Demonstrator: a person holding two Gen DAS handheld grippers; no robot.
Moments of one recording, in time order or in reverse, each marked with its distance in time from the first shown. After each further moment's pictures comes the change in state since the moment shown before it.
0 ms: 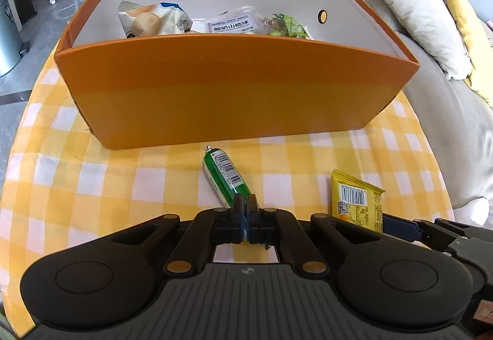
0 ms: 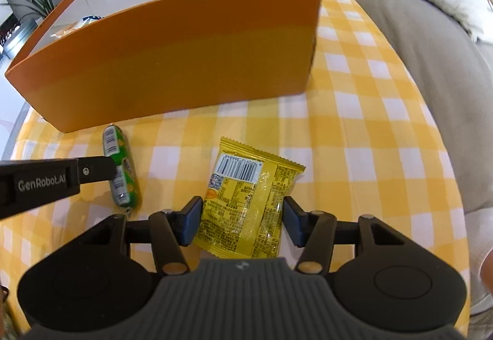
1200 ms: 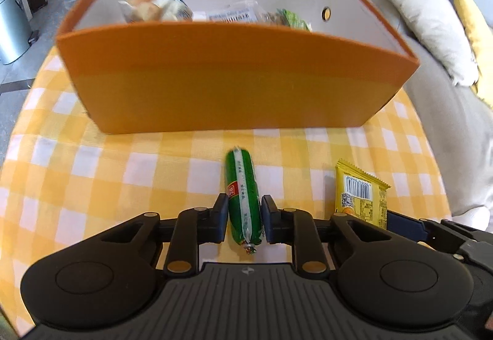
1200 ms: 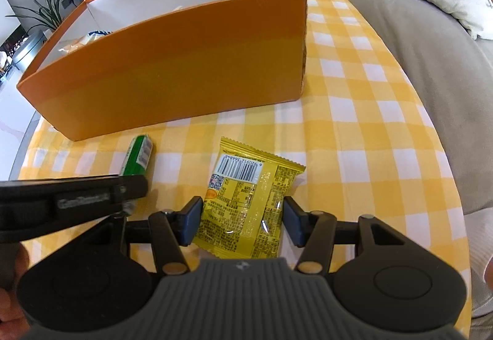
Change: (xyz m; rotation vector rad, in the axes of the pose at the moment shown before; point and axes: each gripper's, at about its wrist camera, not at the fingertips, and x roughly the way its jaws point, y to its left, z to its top) left arm -0.005 -0.007 -0.007 -0.055 0.000 0.019; right arm -0.016 -0.006 -0.004 0.009 -0.036 0.038
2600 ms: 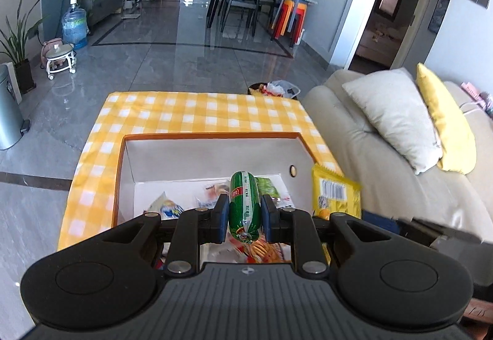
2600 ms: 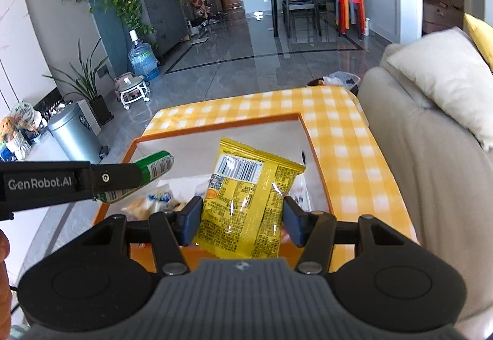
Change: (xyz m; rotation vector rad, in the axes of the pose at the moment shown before) left arm -0.093 -0.013 0.125 0.093 -0.290 -0.063; right arm -0.085 0.029 0.126 -0.056 -0.325 0.100
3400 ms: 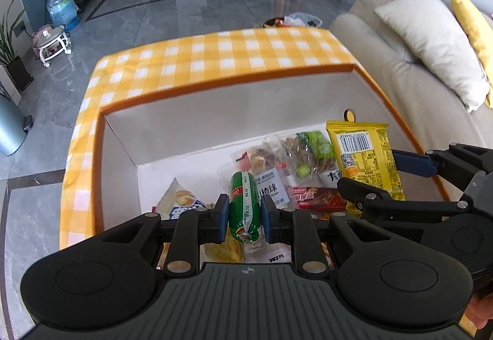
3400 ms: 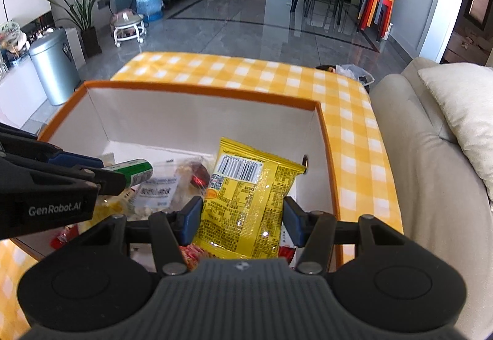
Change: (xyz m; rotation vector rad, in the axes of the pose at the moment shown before) left arm 0.111 0.015 -0.005 0.133 0.238 0.095; right arm 0.121 0.000 0.016 -0.239 0.154 -0.086
